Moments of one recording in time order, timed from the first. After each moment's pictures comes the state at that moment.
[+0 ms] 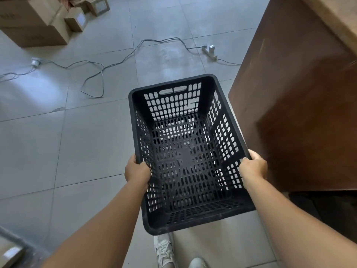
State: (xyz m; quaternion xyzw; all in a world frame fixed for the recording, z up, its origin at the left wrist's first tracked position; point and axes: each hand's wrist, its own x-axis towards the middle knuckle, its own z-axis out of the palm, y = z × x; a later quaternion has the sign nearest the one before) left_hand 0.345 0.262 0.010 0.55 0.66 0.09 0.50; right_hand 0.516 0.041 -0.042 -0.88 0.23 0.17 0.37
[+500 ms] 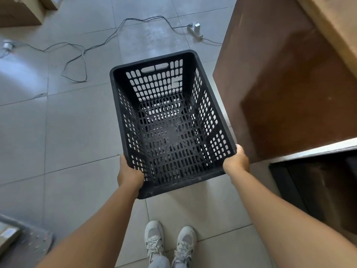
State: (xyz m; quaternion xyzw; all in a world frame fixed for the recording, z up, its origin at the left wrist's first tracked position) left_hand 0.288 0.193 0.017 0.62 0.64 -0.02 0.45; right_hand 0.453 -0.005 0.010 -0.90 0.18 0.26 0.28
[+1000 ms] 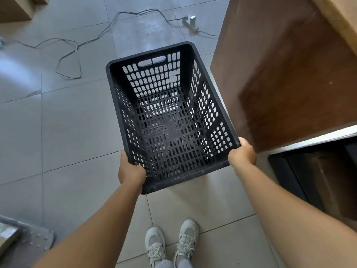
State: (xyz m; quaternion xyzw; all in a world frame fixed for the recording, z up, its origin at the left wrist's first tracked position) left_hand 0.282 0.186 0.005 0.60 0.66 0.02 0.46; right_hand 0.450 -0.015 0.017 -0.92 0.17 0.21 0.27
